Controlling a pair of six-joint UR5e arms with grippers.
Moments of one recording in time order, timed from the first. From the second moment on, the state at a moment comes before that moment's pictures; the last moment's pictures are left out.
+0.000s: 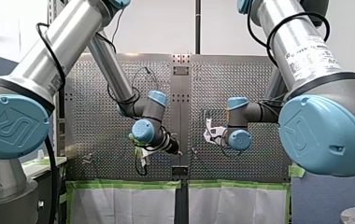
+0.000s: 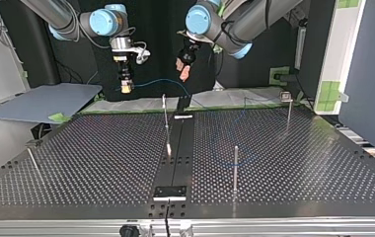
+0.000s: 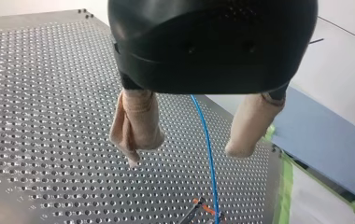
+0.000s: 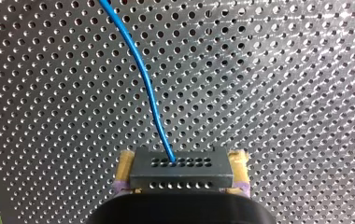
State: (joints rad) left arm -0.65 -2.11 -2.00 -2.53 -1.76 -2.16; right arm 2.06 -0.99 1.98 -0.96 1.64 1.64
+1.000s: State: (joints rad) left arm -0.62 -2.22 -1.96 -2.24 -1.70 -2.36; right arm 2.09 -0.99 1.98 -0.97 1.61 1.65
